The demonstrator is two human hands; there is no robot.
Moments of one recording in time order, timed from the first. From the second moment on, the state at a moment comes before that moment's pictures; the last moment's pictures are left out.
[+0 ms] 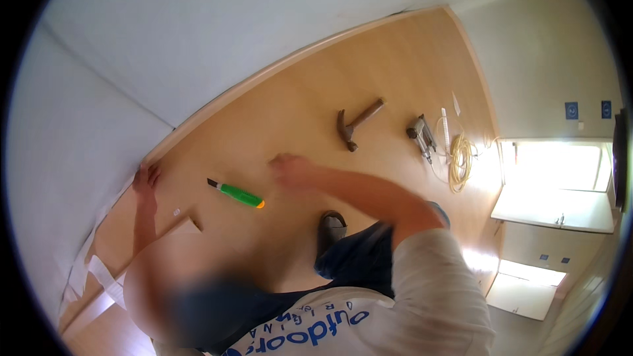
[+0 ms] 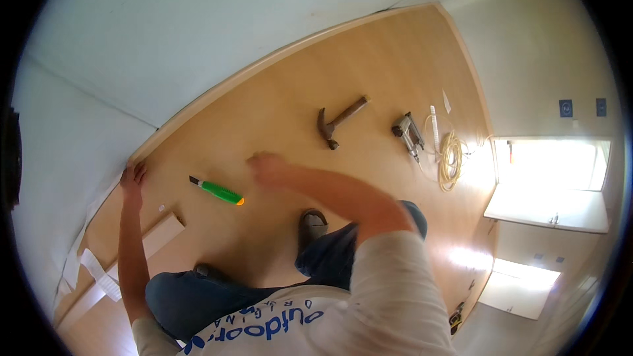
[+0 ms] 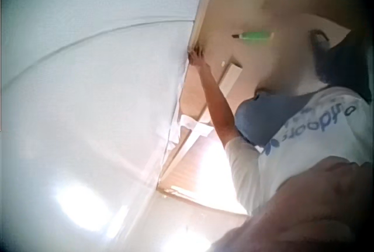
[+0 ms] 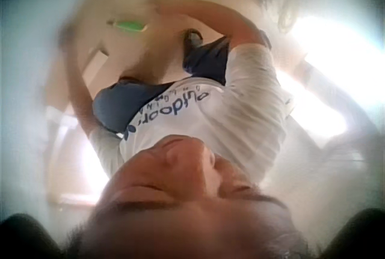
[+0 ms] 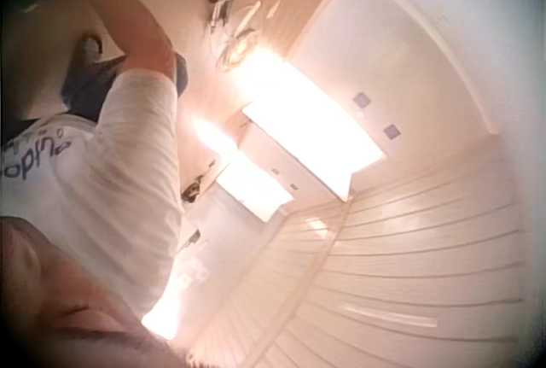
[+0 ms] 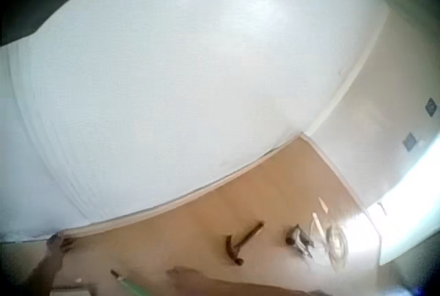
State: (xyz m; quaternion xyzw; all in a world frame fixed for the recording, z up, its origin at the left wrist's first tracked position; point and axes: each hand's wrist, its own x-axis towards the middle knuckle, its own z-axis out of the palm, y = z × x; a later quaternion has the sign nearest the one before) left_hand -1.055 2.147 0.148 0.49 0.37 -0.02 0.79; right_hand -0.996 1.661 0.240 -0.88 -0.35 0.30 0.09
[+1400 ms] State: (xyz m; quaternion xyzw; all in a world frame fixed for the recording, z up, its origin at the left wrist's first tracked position) left_hand -1.037 2.133 0.202 0.56 0.43 -0.10 0.71; right_hand -1.083 1.236 0.225 -0.97 0.10 0.22 0.08
